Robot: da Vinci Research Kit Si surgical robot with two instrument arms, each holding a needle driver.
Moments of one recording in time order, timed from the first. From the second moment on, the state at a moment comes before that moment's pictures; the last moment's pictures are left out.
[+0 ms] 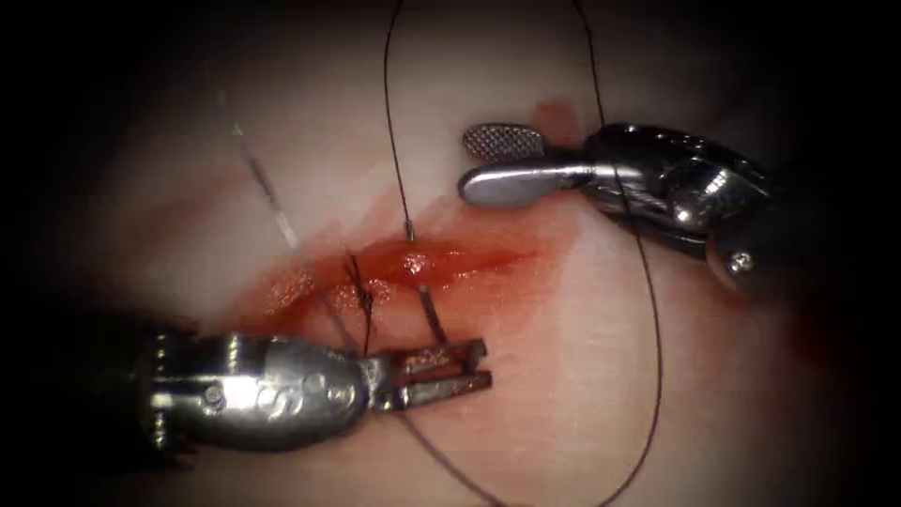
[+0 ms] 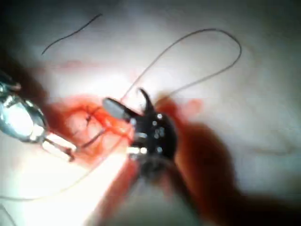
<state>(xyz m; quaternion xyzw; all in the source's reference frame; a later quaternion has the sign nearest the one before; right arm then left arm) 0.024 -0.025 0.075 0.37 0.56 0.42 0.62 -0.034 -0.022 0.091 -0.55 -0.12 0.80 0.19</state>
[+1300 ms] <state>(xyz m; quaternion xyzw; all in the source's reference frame) 0.023 -0.029 0.069 0.45 0.53 0.40 0.60 -0.031 -0.012 0.081 -0.51 -0.03 0.85 0.13</state>
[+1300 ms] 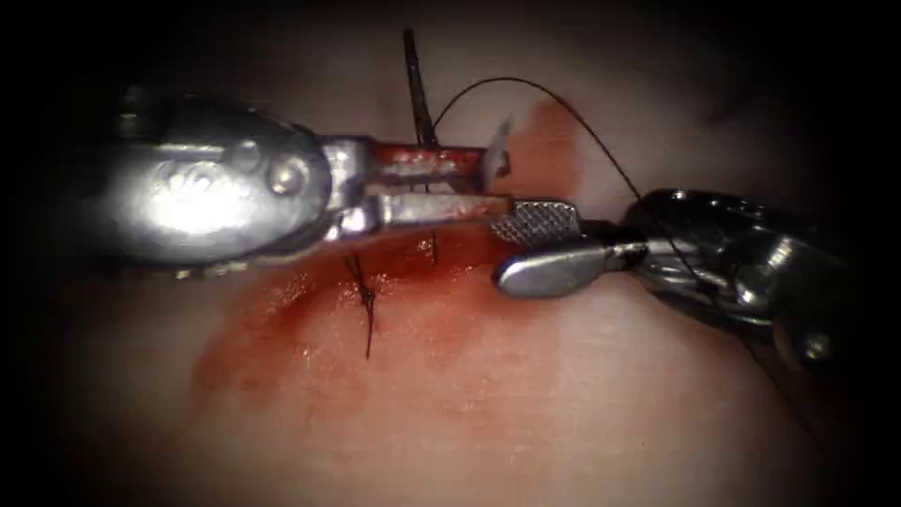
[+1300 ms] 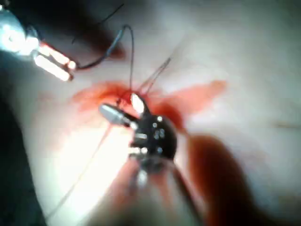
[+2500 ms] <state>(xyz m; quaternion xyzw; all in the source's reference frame) 0.026 -0.032 0.073 0.54 0.49 0.42 0.54 -0.033 -0.024 0.087 -0.50 -0.04 0.86 0.06</state>
